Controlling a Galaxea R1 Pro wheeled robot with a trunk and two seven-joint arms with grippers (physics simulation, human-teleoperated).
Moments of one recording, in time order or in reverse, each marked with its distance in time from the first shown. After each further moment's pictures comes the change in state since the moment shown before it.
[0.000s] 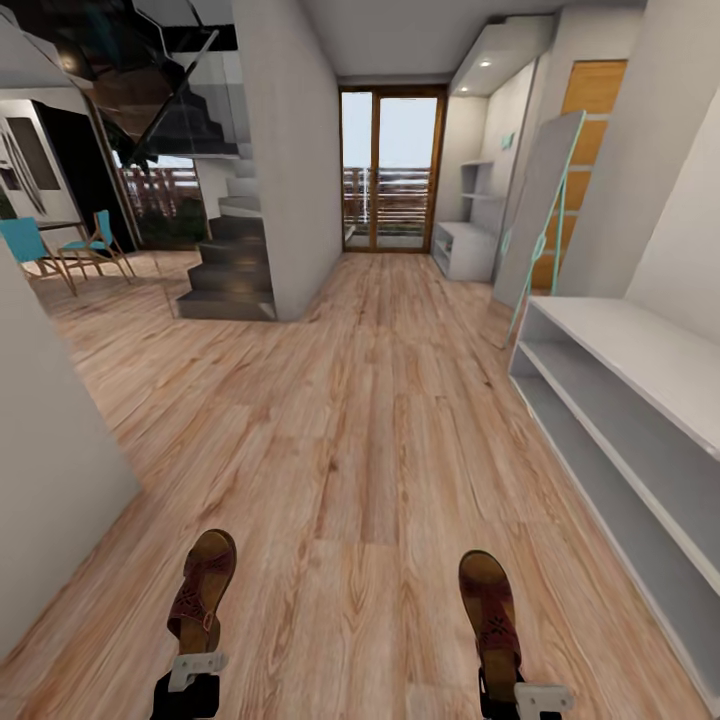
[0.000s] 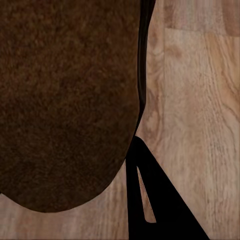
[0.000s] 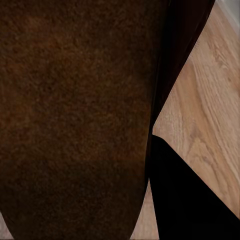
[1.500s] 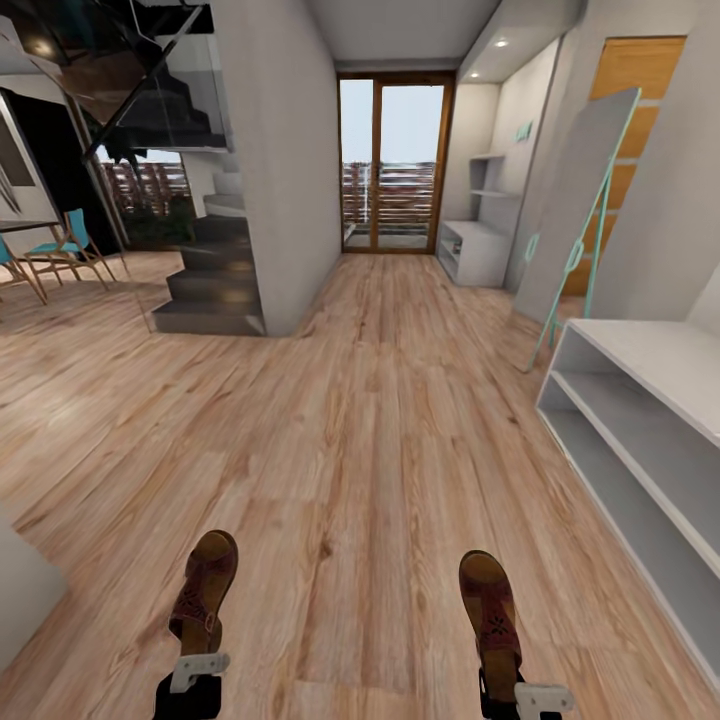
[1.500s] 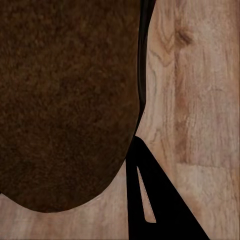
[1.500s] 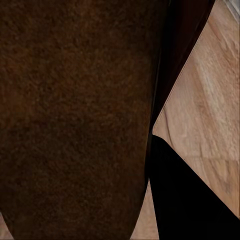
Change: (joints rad) left arm 0.000 -0.004 0.000 0.005 0.000 0.000 0.000; right arm 0.000 -0.001 0.000 0.001 -0.001 0.000 0.002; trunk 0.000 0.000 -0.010
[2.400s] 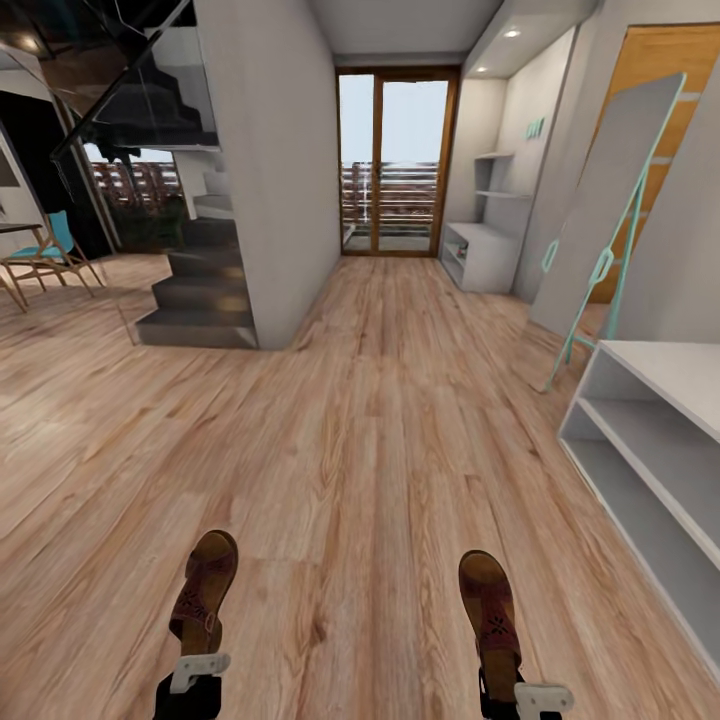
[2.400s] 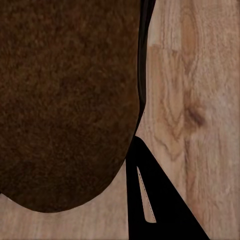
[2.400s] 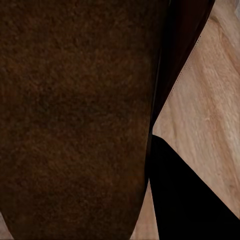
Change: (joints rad) left arm 0.000 0.000 0.001 0.001 0.000 0.000 0.000; right arm 0.000 0.000 0.000 -0.001 0.002 0.000 0.001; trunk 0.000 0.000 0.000
